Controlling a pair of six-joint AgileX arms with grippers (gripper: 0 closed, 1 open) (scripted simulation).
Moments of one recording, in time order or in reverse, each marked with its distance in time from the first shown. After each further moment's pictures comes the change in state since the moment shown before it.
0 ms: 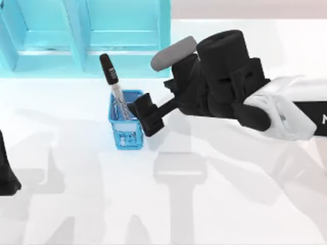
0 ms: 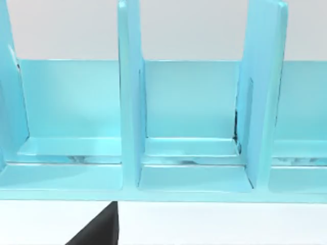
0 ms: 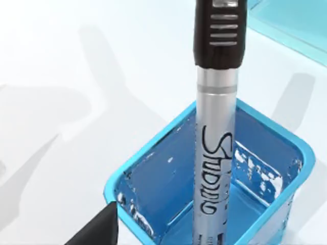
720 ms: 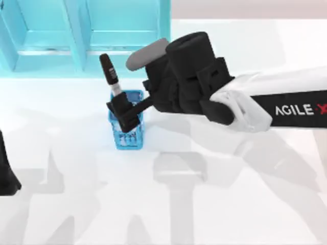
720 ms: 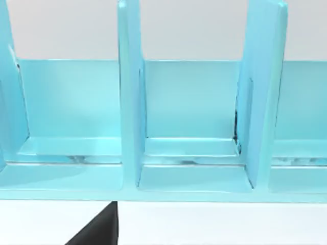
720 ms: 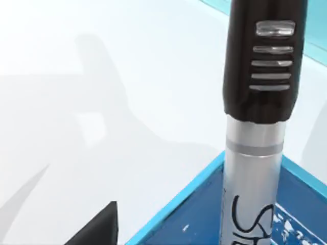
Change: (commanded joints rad) left arm 0.000 0.000 0.000 0.000 0.000 0.000; right arm 0.030 0.193 0.168 0.017 0.017 0.013
